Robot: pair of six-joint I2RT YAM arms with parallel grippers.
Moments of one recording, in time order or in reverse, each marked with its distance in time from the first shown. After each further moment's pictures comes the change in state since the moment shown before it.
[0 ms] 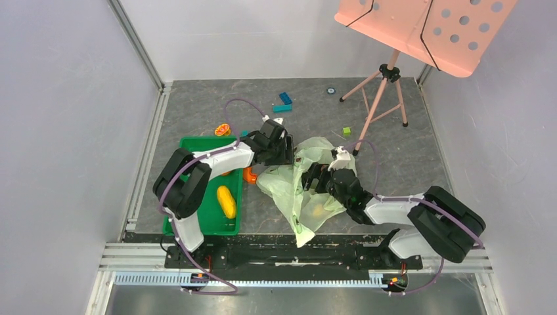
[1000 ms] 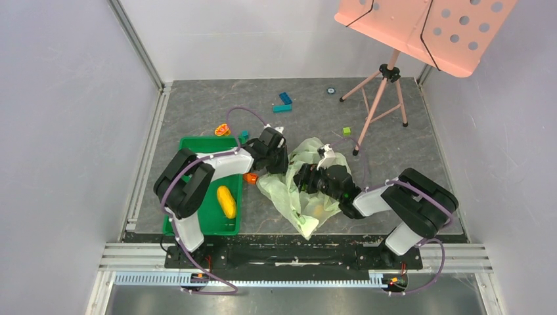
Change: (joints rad) left arm -0.009 0.012 -0.099 0.095 0.100 -0.007; right arm -0.018 0.243 0.067 0.213 -0.282 0.030
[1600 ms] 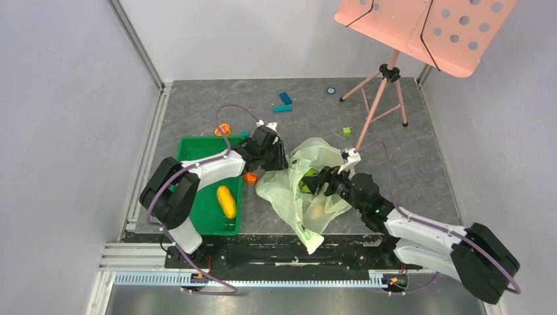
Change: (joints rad) left arm 0.009 -0.128 -0.042 -0.017 -0.058 0.000; right arm 0.000 -0.557 -0.122 -0.320 0.145 -0.121
